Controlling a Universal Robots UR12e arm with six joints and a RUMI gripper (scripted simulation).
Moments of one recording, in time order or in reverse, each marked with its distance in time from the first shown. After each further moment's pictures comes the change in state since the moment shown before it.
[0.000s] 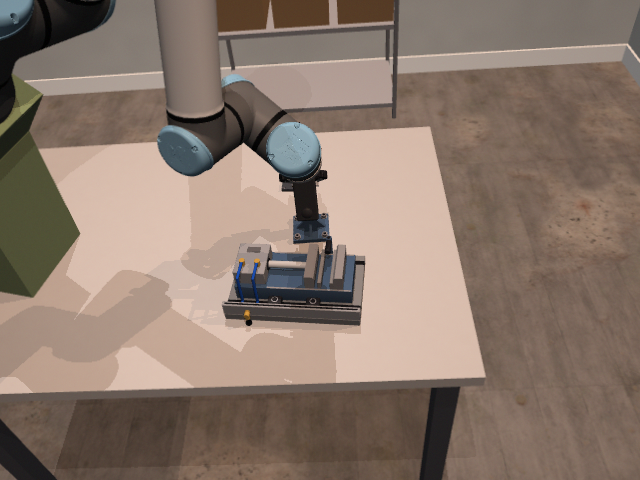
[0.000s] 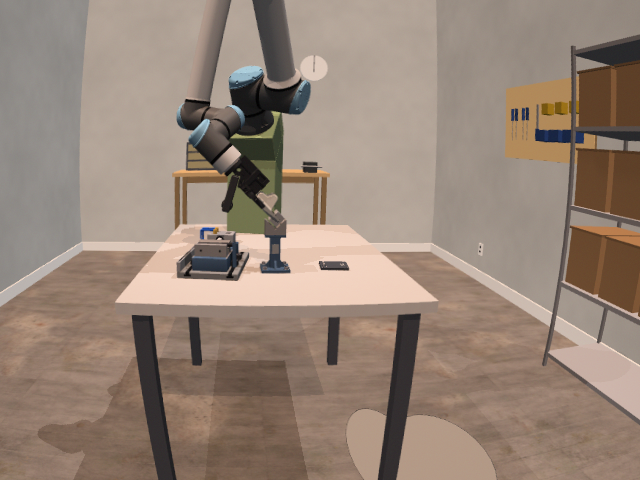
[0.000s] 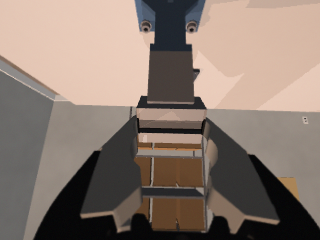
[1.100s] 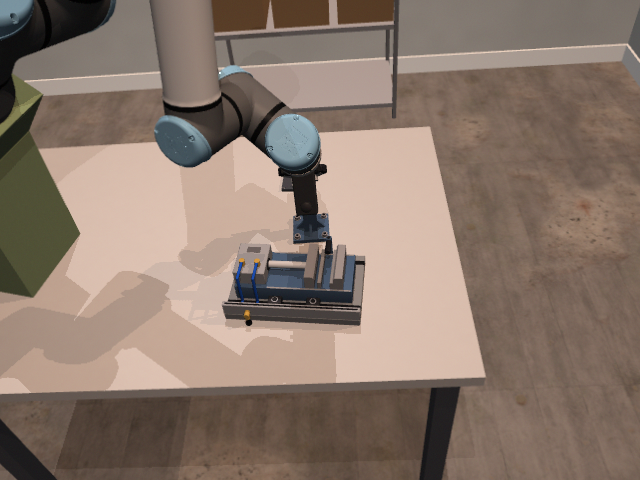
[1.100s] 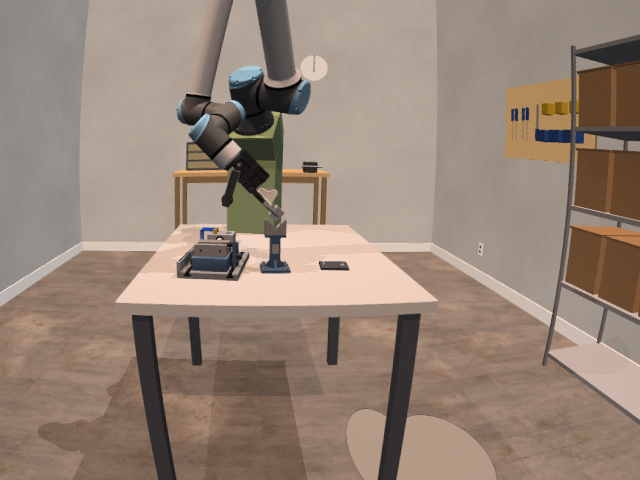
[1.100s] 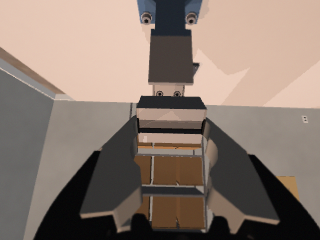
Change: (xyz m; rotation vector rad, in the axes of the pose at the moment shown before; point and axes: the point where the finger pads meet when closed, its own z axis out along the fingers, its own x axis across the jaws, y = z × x) arm 0.000 0.012 -0.012 0.000 0.000 0.000
